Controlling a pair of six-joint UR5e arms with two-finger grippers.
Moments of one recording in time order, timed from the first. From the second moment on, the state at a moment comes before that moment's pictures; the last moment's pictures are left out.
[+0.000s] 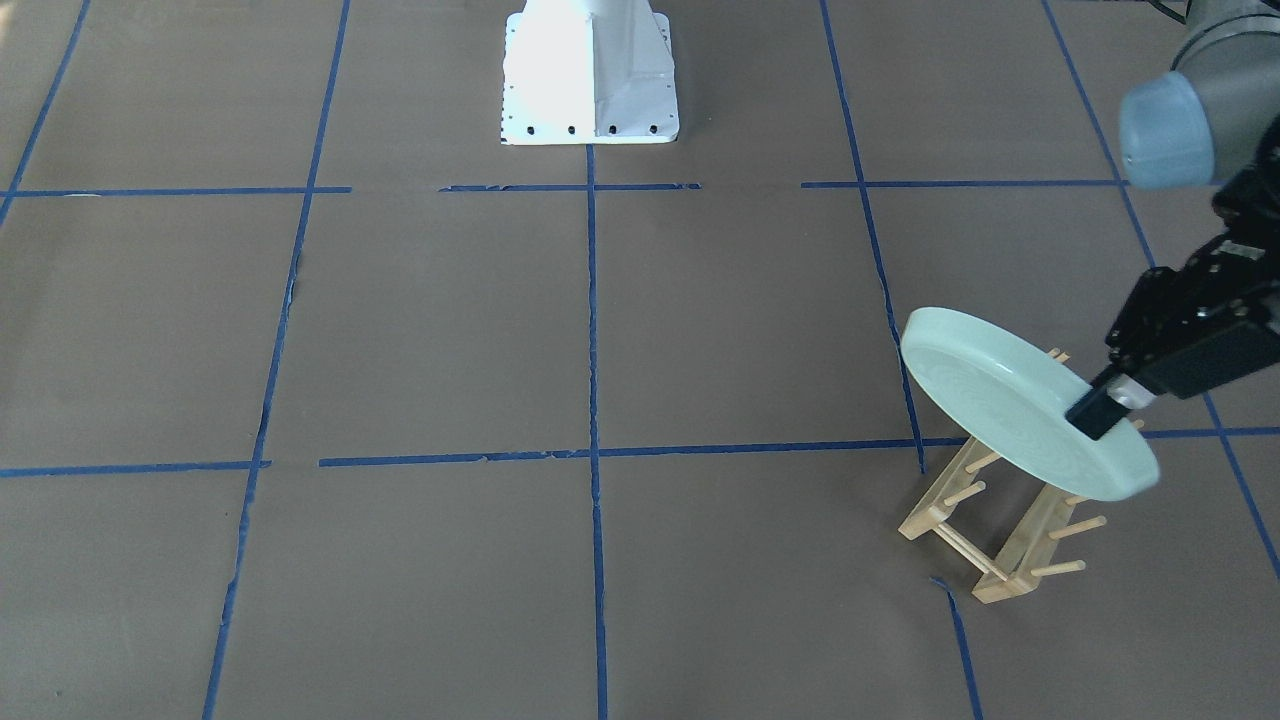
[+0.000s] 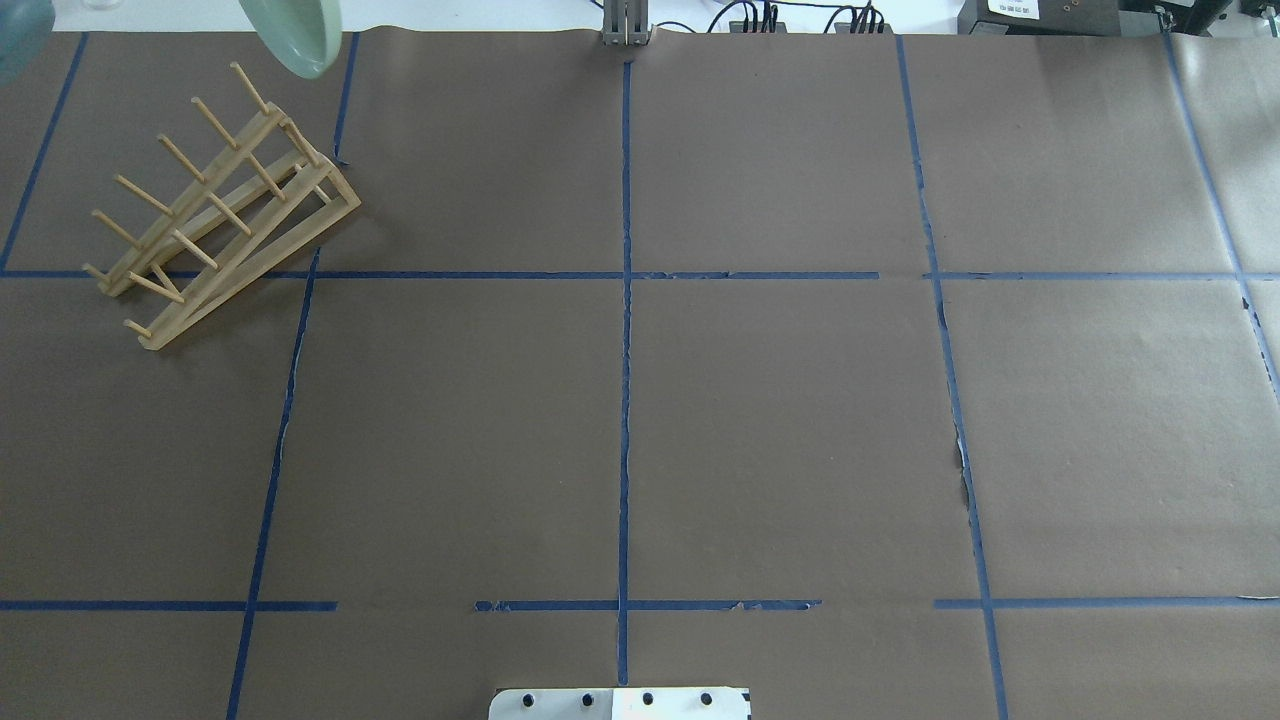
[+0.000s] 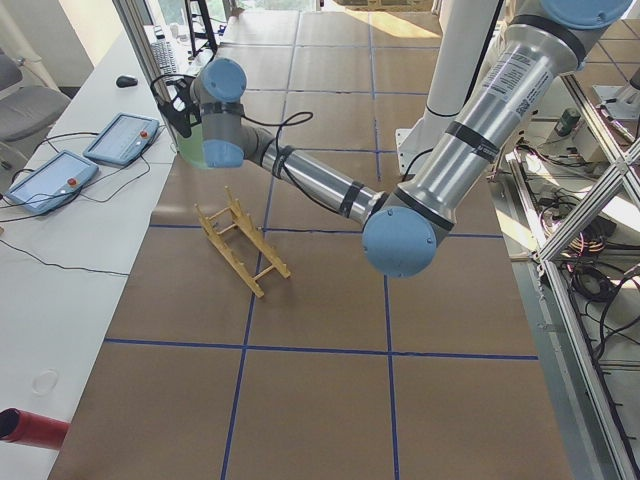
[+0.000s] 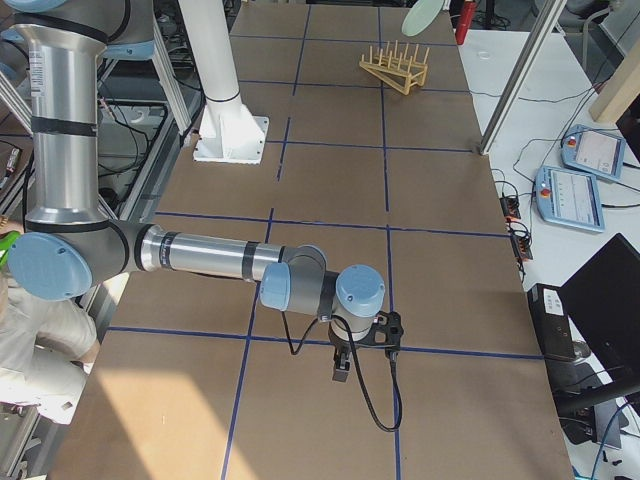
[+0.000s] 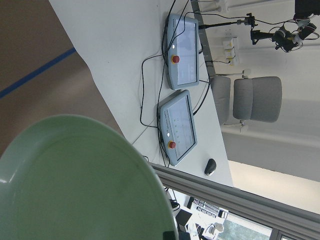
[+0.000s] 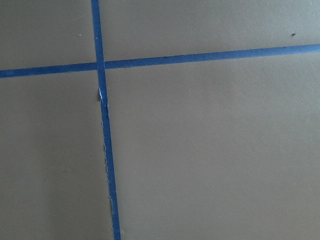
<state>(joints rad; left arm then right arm) -1.25 -2.25 -1.62 -2.21 -2.31 -2.11 1.62 -1.63 1.56 -1.62 2.32 -0.02</state>
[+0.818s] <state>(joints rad) -0.71 -2.35 -1.76 -1.22 -1.89 -1.54 1.62 -1.63 1.56 -1.62 2.32 -0.02</state>
